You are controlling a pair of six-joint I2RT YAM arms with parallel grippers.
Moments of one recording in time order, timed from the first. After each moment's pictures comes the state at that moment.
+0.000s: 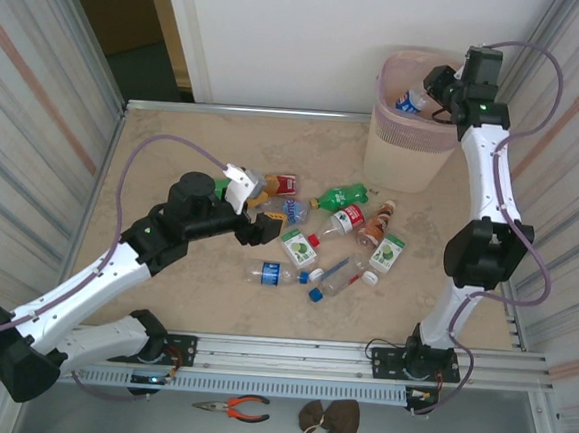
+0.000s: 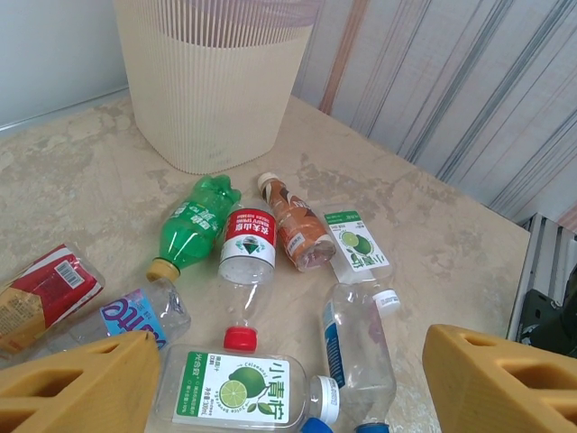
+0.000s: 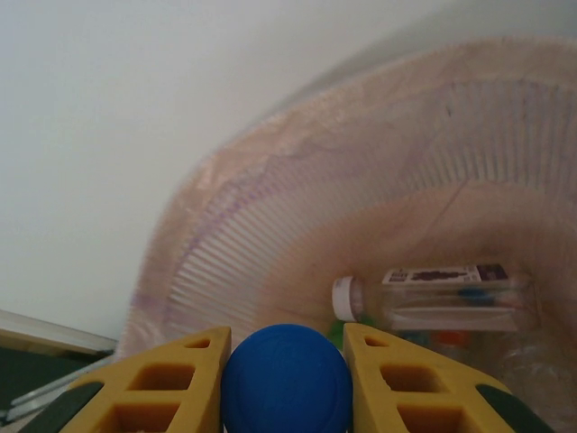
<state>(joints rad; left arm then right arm) -0.70 0.99 0.90 -0.25 0.29 -0.11 -0.03 1.90 2.03 -0.57 -0.10 0.55</state>
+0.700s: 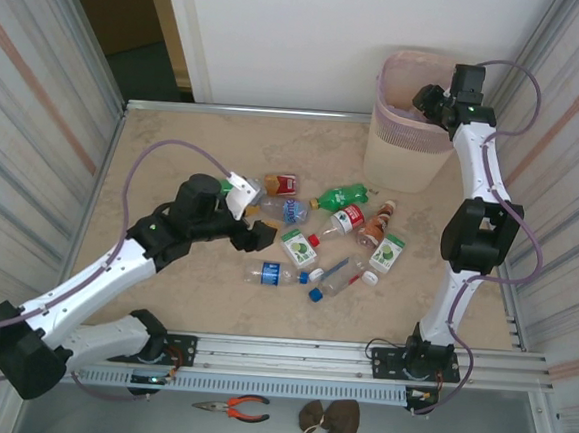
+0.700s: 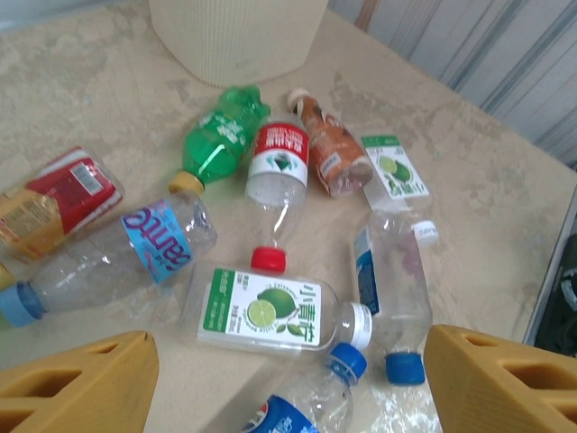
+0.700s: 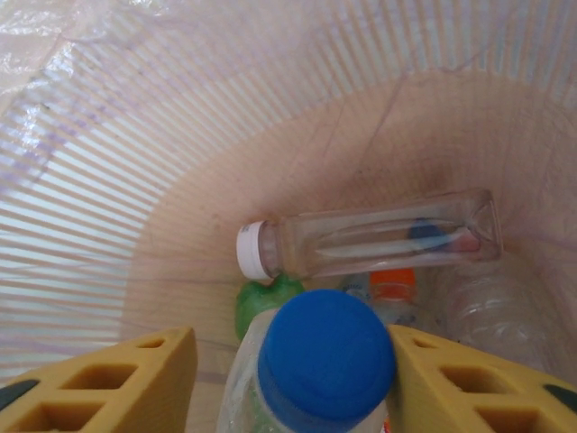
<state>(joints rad) -0.66 1.04 0.88 -0.39 0.31 -0.06 -0.05 2.03 2.03 -0.61 -0.10 0.54</state>
